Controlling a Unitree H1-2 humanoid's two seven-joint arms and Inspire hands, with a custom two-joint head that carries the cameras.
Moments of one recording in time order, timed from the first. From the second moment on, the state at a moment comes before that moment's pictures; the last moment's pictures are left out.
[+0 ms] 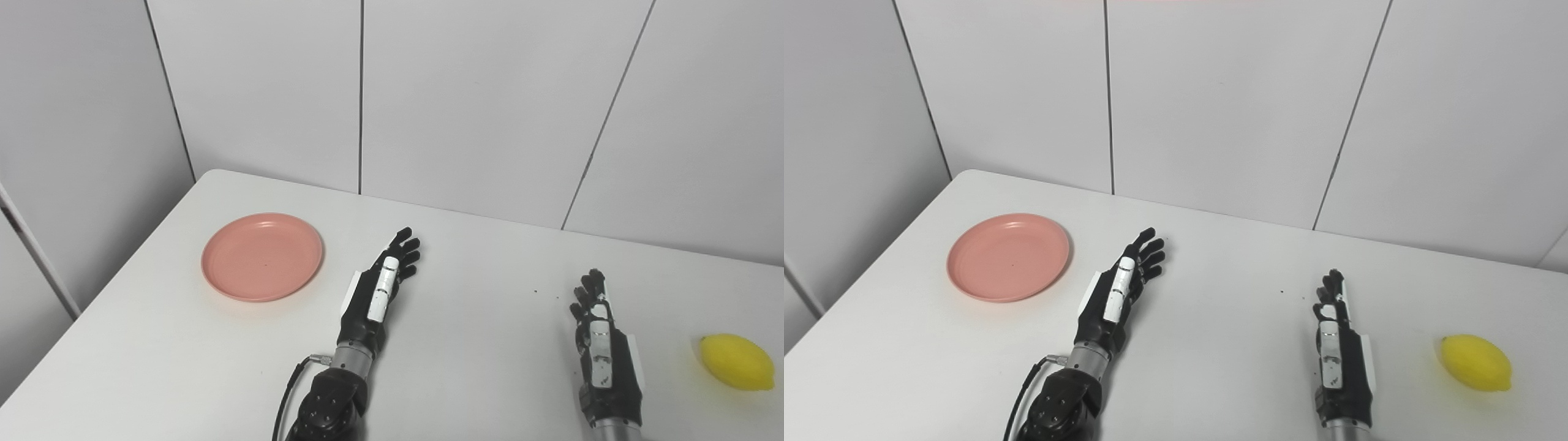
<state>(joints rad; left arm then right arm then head) -0.26 -0.09 -0.02 0.20 -0.05 -0.16 -0.01 -0.20 0.03 0.02 0.13 0.05 -0.16 0.01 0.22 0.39</state>
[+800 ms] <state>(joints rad) -0.38 0.08 0.16 0.13 -0.02 -0.19 0.07 -0.22 0.02 0.02 0.16 0.04 -0.18 0.01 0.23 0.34</state>
